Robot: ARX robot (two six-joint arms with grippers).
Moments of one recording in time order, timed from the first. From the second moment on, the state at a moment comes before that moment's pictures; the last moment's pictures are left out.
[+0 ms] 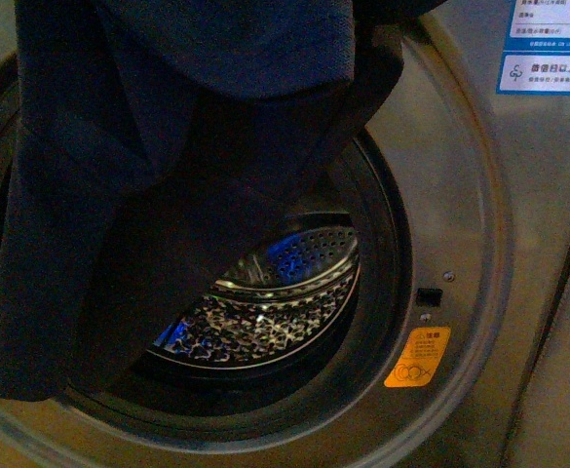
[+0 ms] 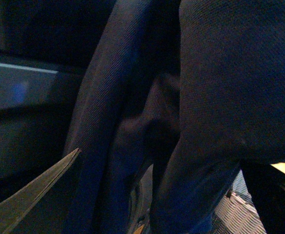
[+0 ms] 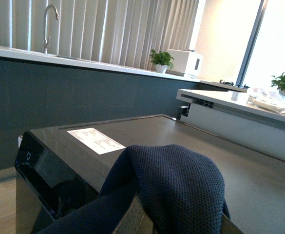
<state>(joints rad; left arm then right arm) 0.02 1.11 0.76 0.77 0.79 -0.50 0.59 1.66 2.23 -0.27 -0.08 -0.20</state>
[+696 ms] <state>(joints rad) -0.33 1.30 0.95 0.82 0.71 -0.44 0.59 1.66 2.23 -0.27 -0.08 -0.20</state>
